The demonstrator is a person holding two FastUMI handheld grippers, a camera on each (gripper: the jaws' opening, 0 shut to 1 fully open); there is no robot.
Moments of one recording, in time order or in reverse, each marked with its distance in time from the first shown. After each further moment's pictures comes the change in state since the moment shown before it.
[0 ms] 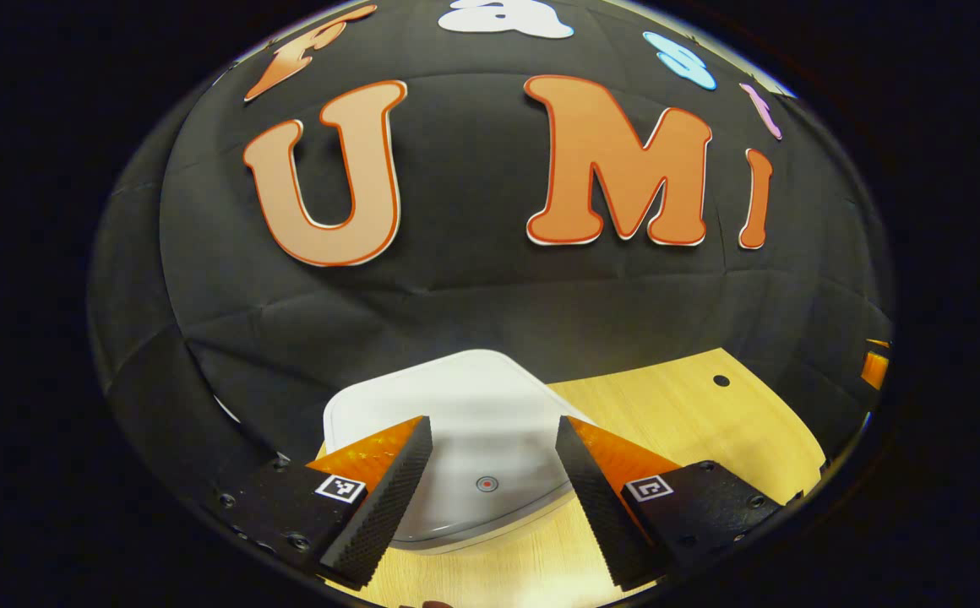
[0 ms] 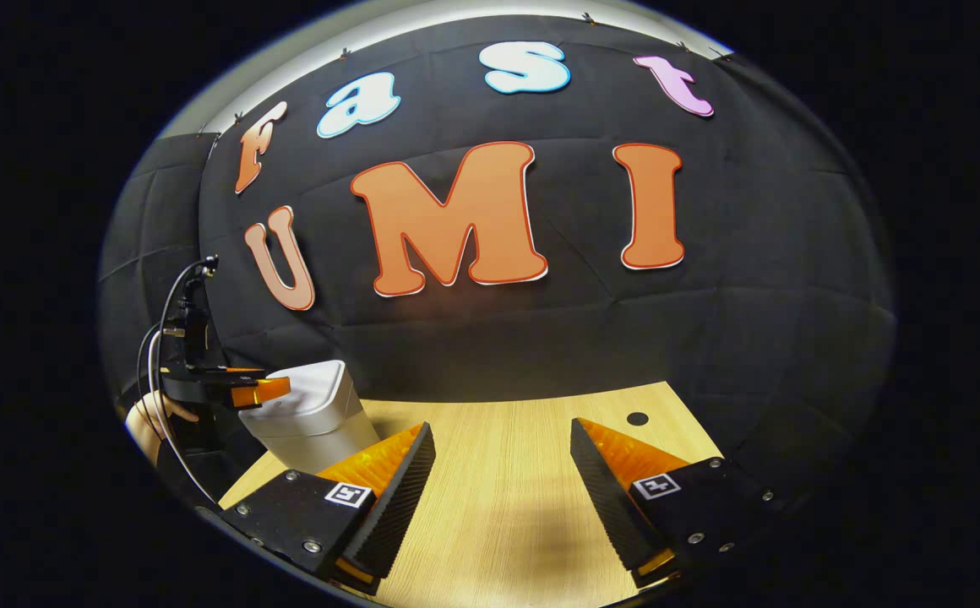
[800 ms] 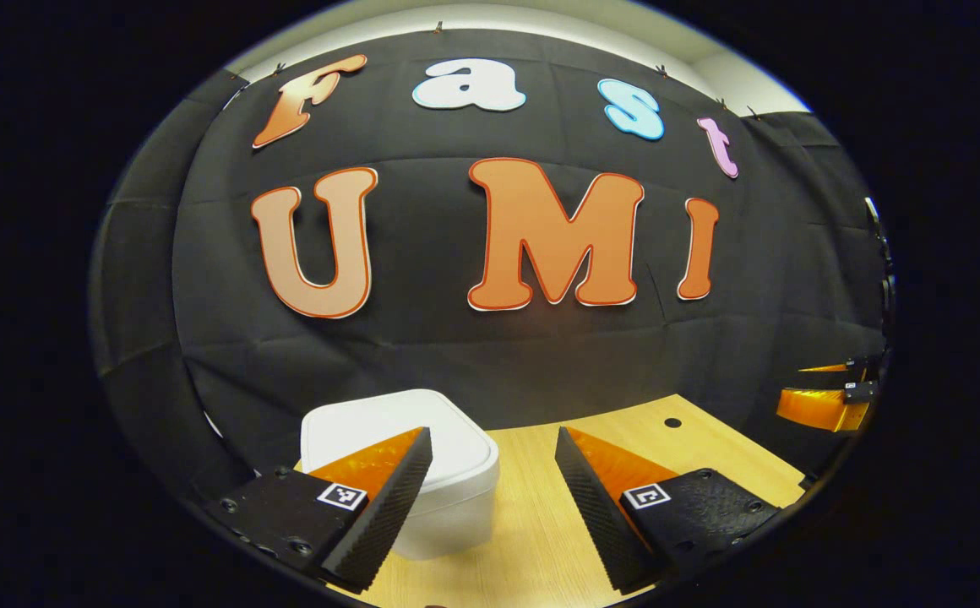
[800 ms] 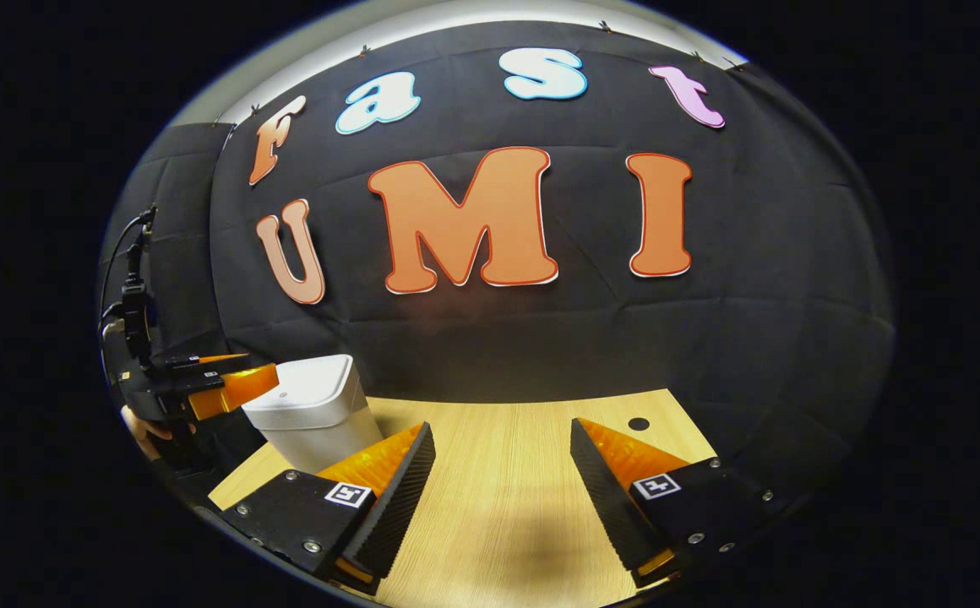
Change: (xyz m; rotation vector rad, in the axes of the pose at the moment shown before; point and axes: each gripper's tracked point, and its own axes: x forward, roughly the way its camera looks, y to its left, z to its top) left arm -0.088 -0.075 0.013 -0.035 -0.215 -0.058; right arm -0.007 0.010 -0.012 -0.038 -0.024 0.005
